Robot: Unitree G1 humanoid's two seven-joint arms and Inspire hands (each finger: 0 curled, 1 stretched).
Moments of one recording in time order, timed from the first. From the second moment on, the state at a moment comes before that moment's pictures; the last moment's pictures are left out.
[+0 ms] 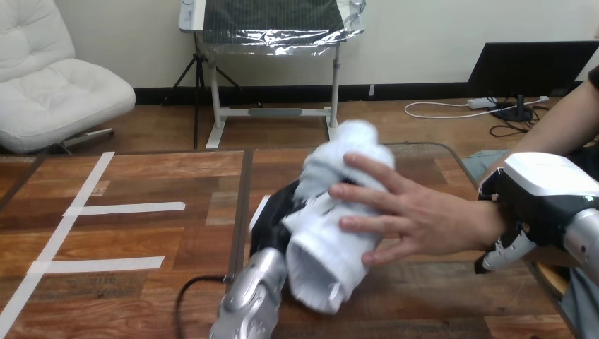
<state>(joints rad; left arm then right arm) -0.50 -0.17 0.04 0.91 -0.31 -0.20 -0.15 -0.13 -0.79 0.14 -0.19 -0.72 0.26 0.46</state>
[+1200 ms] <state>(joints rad) -0.52 -0.17 0.05 0.93 -0.32 -0.22 -0.14 -0.12 -0.78 0.13 -0.25 -0.71 0.28 0.46</state>
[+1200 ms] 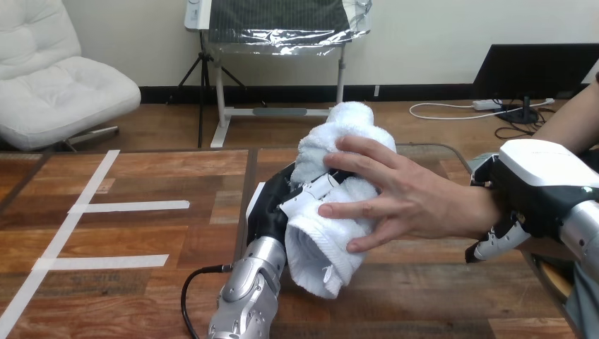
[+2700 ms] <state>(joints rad) -0.53 -0.17 0.05 0.94 -0.36 -0.22 -0.16 -0.12 -0.78 0.12 -0.23 -0.70 0.28 0.45</state>
